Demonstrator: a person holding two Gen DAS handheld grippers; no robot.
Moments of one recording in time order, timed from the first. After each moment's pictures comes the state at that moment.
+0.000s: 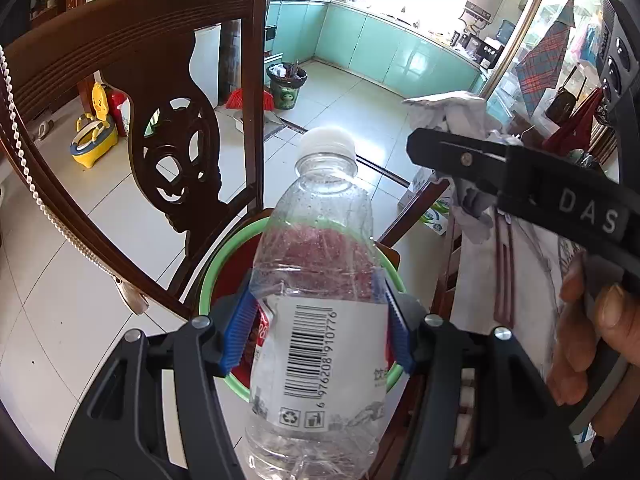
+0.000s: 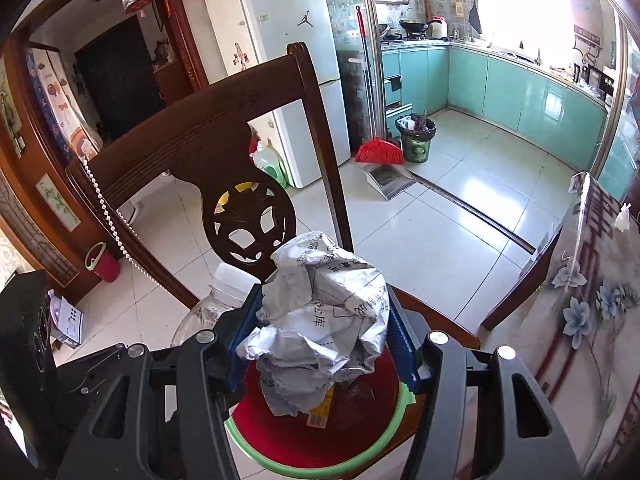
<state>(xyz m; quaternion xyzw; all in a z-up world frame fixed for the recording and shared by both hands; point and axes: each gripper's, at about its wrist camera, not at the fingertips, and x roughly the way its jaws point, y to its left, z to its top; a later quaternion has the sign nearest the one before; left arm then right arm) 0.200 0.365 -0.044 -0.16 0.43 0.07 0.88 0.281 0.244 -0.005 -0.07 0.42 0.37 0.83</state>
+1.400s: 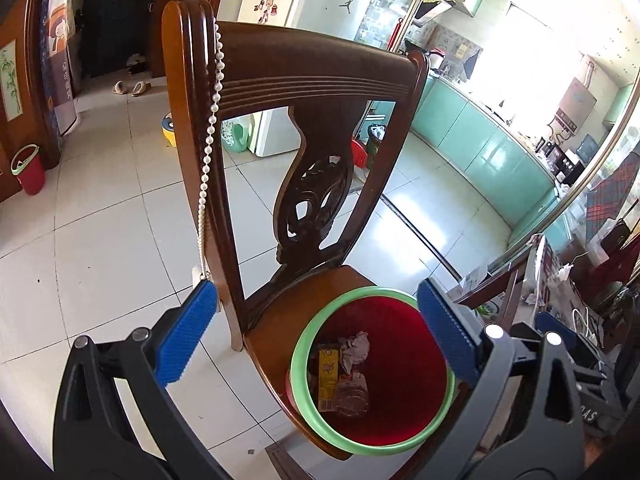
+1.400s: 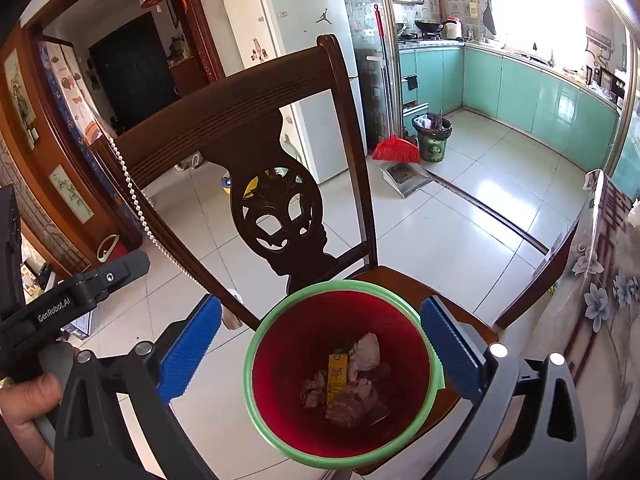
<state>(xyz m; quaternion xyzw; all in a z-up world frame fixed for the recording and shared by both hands) 0.142 0.459 -0.007 -0.26 0.34 0.25 0.87 0.244 0.248 -0.008 -0.07 0.41 0.39 0.82</state>
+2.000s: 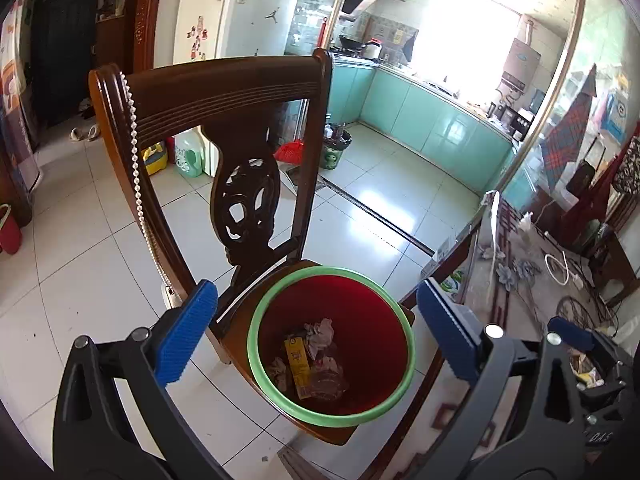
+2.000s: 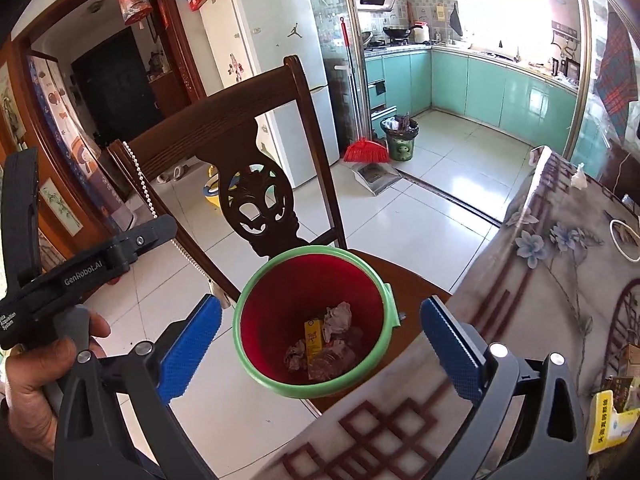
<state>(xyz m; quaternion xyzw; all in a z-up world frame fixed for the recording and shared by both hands) 0.138 0.375 0.022 -0.18 0.33 0.16 0.91 0.187 0.150 0.025 -0.06 0.40 0.34 0.85</state>
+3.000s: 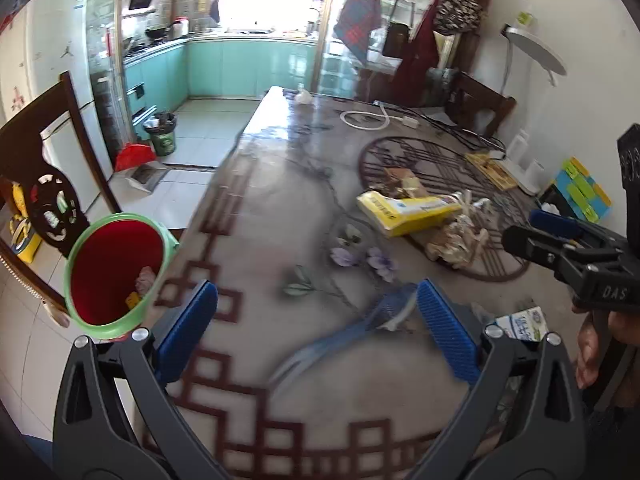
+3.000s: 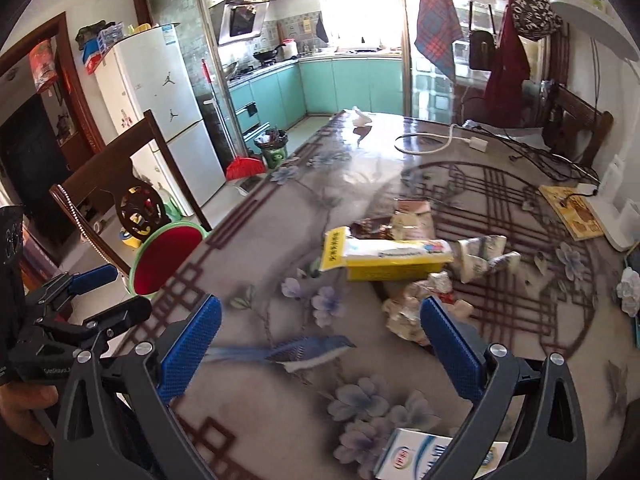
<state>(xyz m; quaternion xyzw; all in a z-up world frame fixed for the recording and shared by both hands) 0.083 0.055 0.008 -0.03 0.39 -0.13 0.91 0.085 -0.183 0.032 0.01 0.40 0.15 0.90</state>
